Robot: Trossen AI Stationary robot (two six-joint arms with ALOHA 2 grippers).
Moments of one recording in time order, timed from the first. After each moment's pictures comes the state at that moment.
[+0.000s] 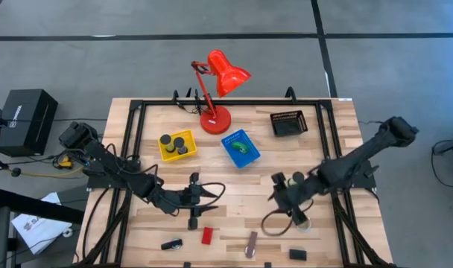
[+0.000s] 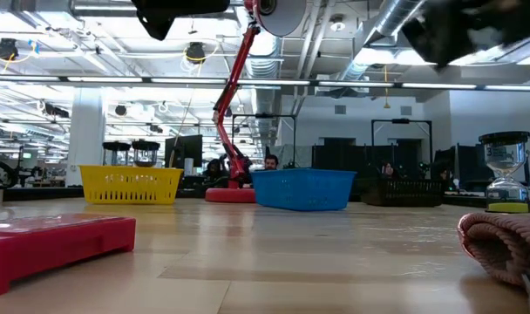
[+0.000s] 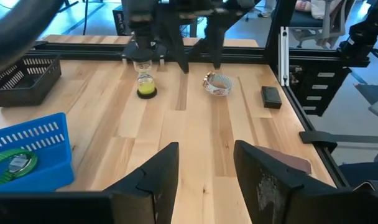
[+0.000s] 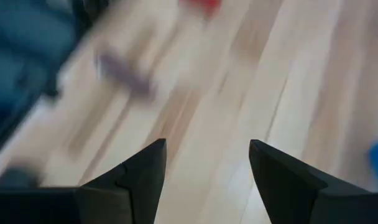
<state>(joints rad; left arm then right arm) -0.57 1.45 0.80 0.26 -0.57 -0.24 0.55 1.28 0.83 -0.45 0.11 0.06</state>
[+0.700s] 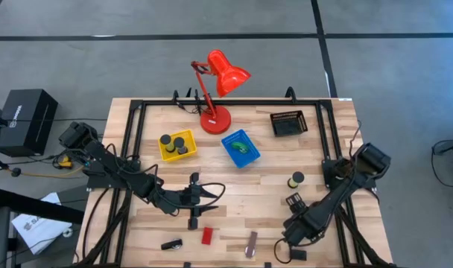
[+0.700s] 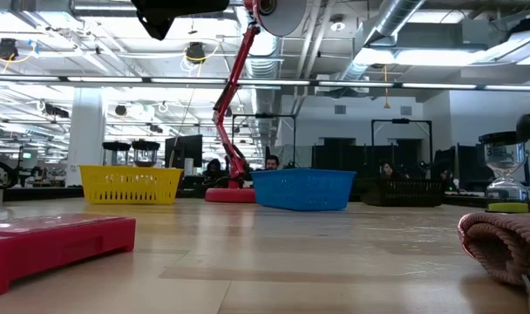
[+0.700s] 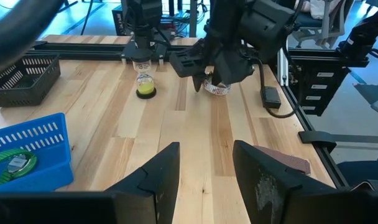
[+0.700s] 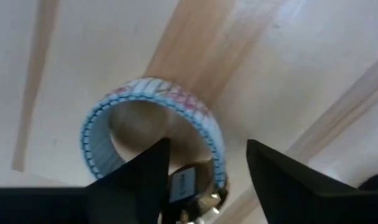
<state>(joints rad) -0.57 1.45 0.80 0.26 -0.57 -0.24 0.81 1.81 1.01 -0.96 0.01 0.29</state>
